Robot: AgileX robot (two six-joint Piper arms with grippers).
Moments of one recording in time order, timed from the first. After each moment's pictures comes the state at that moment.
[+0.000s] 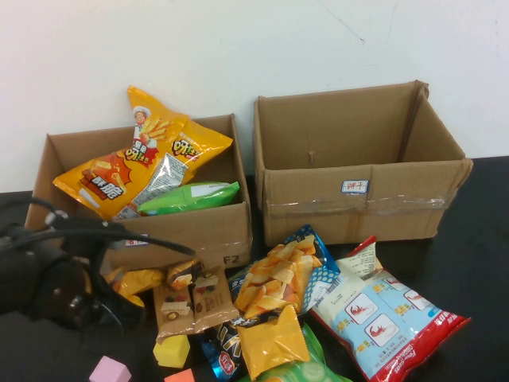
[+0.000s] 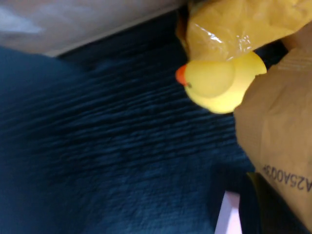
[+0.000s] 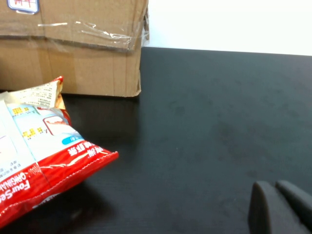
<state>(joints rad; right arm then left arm) 0.02 -0.01 0.03 -0.09 0.41 0.00 -0.31 1.63 -0.77 0.34 0.43 -0.39</state>
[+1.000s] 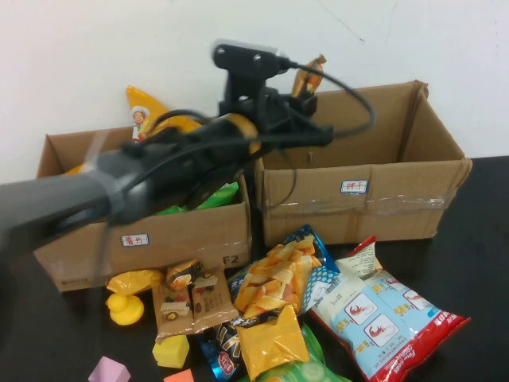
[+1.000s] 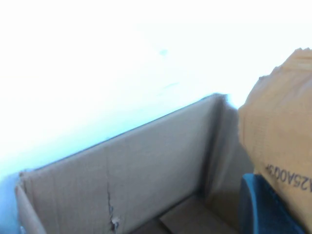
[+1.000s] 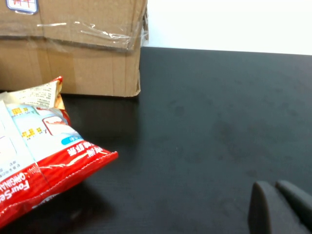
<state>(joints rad) 0.02 -0.01 0.03 -0.09 0.41 0.00 -0.55 1.95 -1.38 0.45 -0.33 -0.60</state>
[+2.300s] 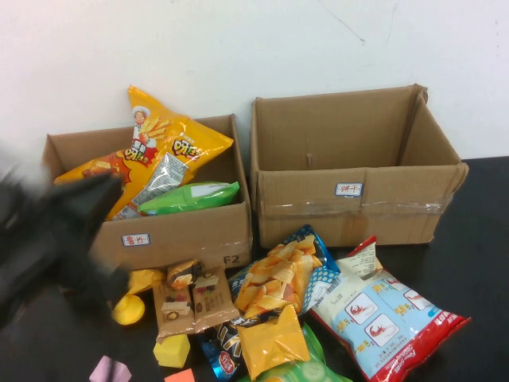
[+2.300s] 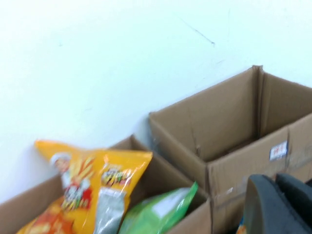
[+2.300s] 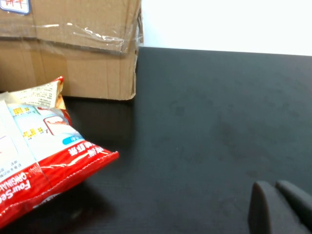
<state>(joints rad) 0.02 -0.01 0.03 -0.09 0.41 0.00 -0.50 0.85 -0.60 0.60 0.01 -0.53</state>
